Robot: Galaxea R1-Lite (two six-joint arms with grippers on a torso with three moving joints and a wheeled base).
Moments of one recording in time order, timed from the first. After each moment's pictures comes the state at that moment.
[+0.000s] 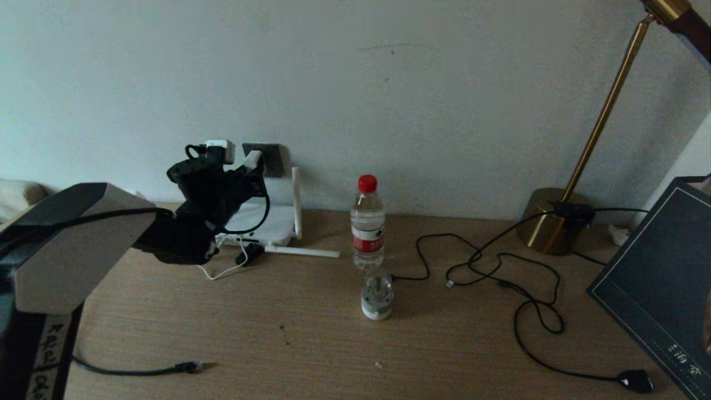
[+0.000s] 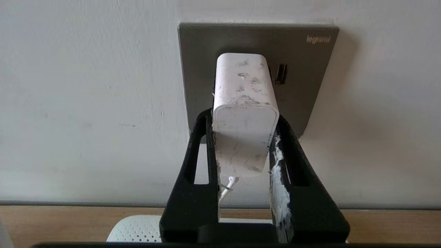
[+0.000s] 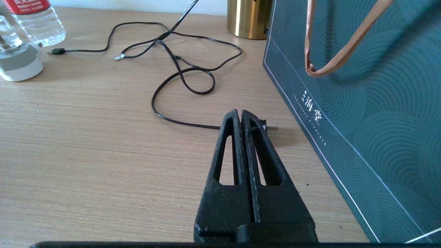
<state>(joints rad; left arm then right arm) -0.10 2.36 -1.49 -1.06 -0.01 0.05 0.00 0.00 0.00 0.00 0.00 0.00</state>
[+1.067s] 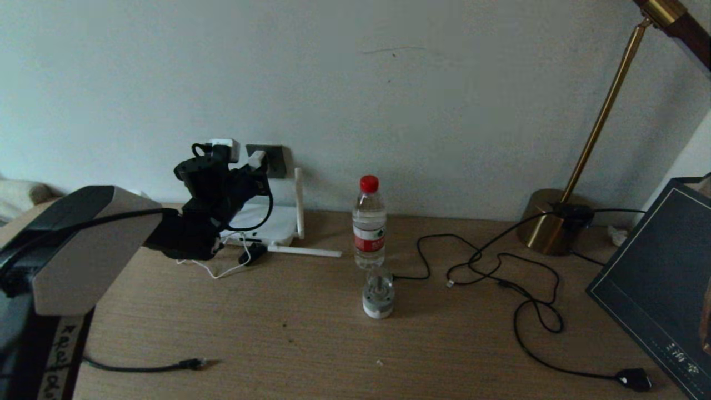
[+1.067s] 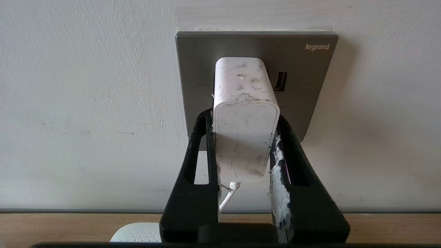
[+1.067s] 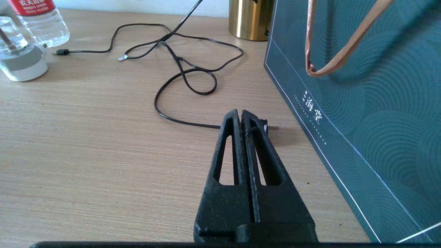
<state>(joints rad) -0.10 2.42 -1.59 -1.01 -0.01 0.05 0.00 0.00 0.00 0.00 0.00 0.00</state>
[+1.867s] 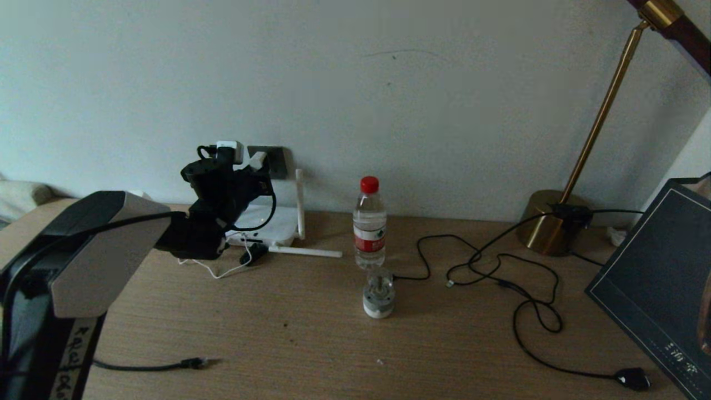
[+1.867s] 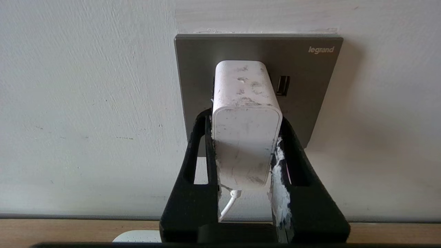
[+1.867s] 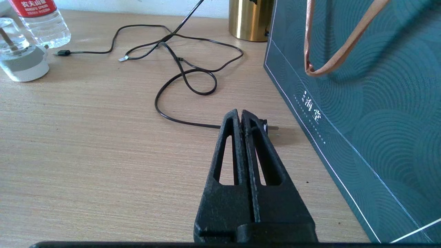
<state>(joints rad) -0.10 2.49 -1.66 -0.98 0.01 0.05 0.00 0.00 0.00 0.00 0.00 0.00</state>
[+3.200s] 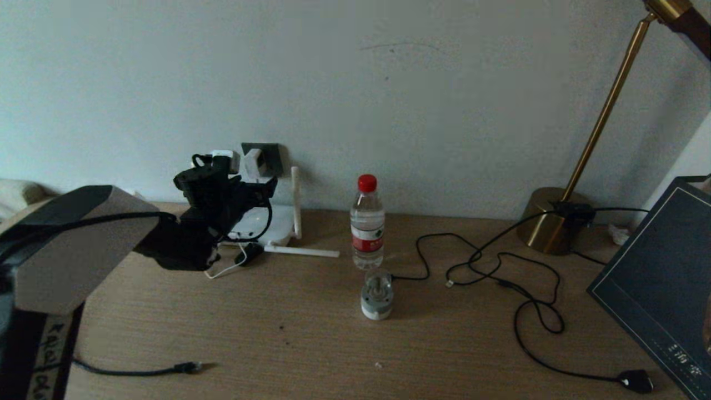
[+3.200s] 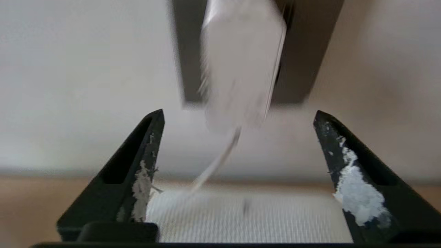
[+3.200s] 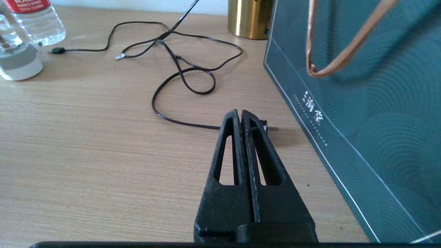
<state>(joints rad) -0.11 2.34 -1.40 -1.03 0.01 0.06 0.00 0.00 0.00 0.00 0.00 0.00</state>
